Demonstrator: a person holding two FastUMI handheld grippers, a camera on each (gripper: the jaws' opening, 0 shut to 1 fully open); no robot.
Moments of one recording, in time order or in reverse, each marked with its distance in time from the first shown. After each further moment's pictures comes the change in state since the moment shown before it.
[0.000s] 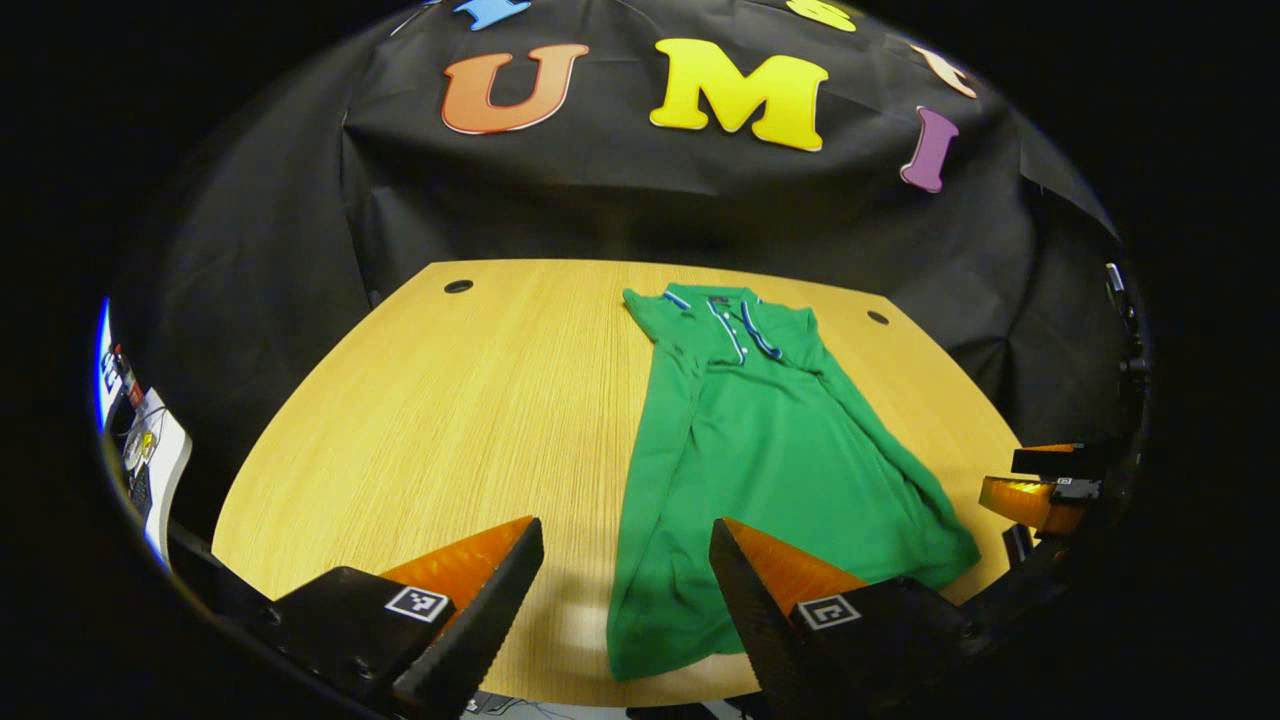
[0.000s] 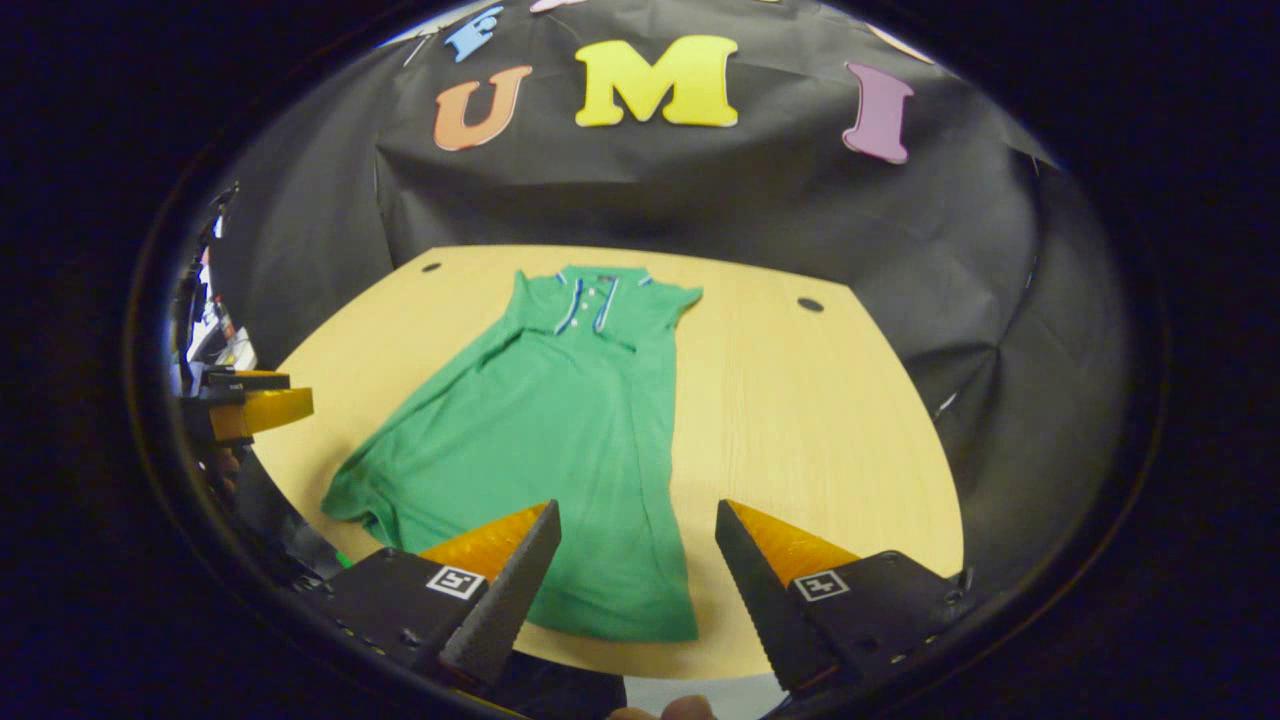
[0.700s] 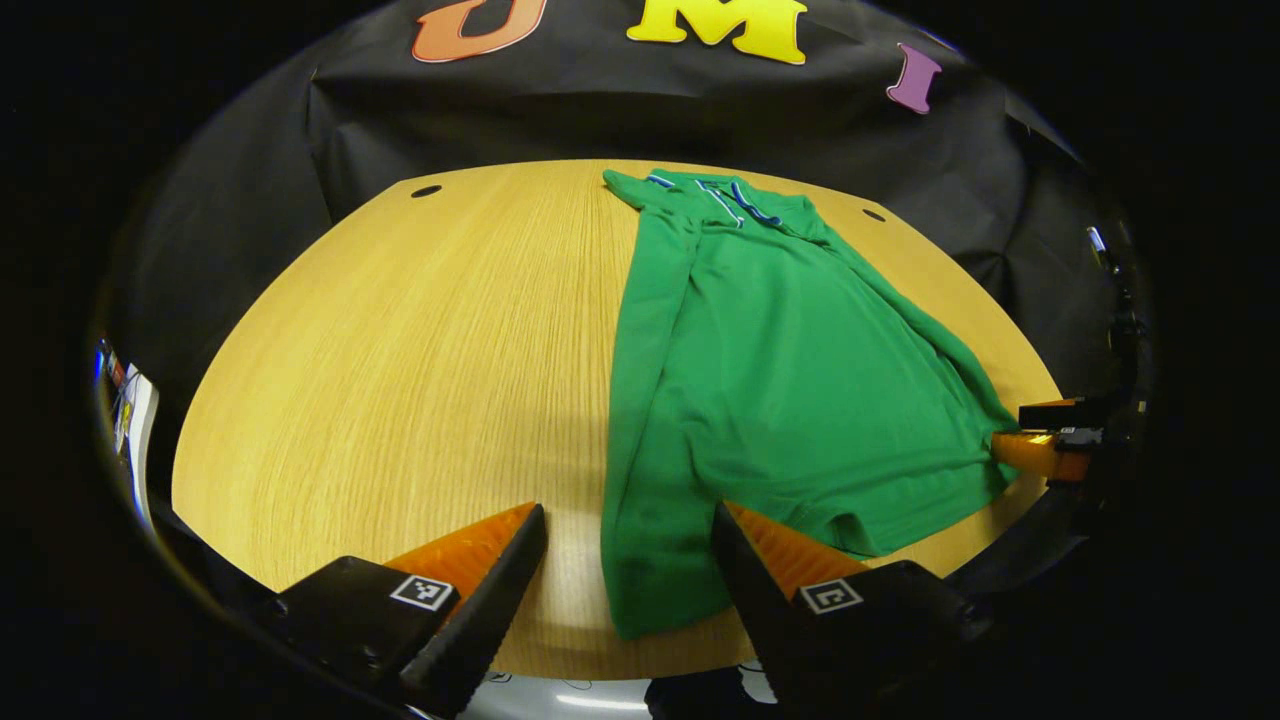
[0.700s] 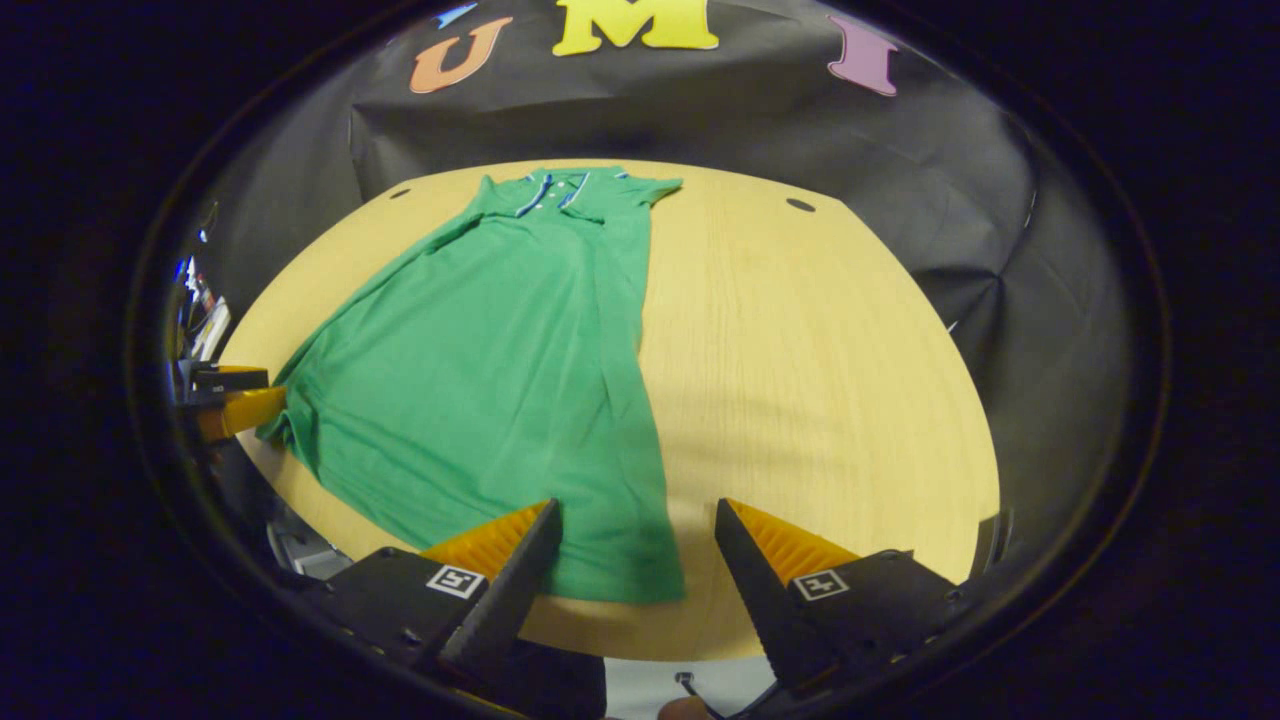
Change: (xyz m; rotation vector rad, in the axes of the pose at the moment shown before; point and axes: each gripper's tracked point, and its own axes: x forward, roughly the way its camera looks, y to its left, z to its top) left arm 0.035 0.000 -0.083 0.022 0.155 -0.028; right arm 0.041 -0.015 -0.073 0.012 0.170 -0.020
